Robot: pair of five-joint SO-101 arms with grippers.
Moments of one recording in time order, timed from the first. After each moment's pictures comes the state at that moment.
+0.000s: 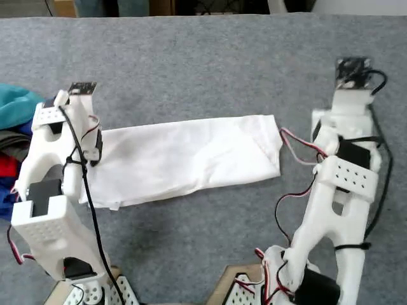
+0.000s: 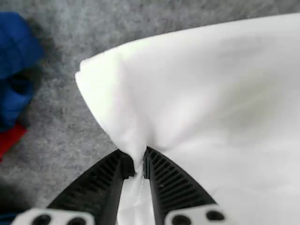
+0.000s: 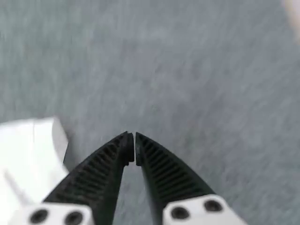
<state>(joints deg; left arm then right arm) -15.0 15.1 7.5 74.7 -11.2 23.9 -28.7 36.3 36.6 17.9</state>
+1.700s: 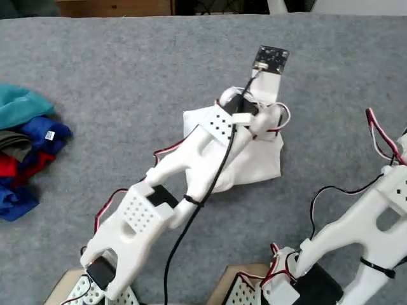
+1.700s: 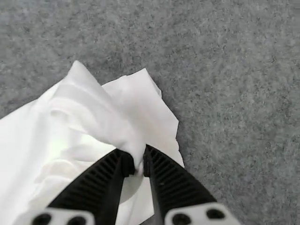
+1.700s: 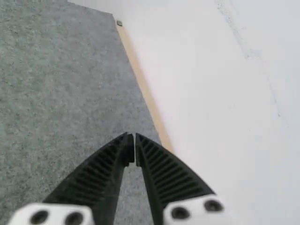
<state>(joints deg) 39.9 44.4 -58.1 76.9 22.6 46.6 -26.0 9.6 47.4 42.9</state>
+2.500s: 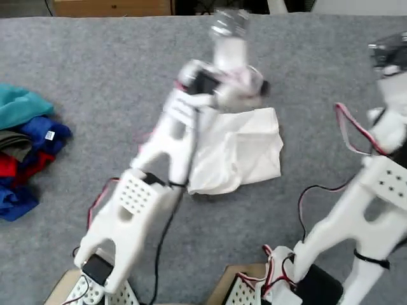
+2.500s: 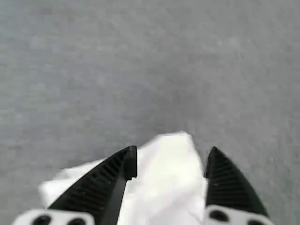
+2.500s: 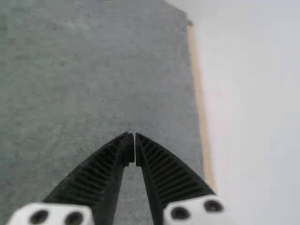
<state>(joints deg) 25.7 52.4 -89.7 90.8 21.2 33.1 -25.9 6.5 66.2 49.3</state>
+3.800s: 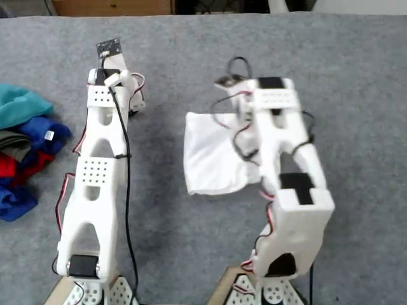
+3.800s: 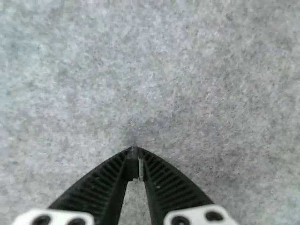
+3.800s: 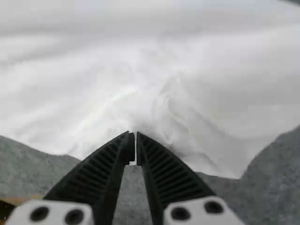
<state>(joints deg) -2.6 79.5 -93.5 95.2 18.7 0.5 22.4 -3.4 89.6 29.9</state>
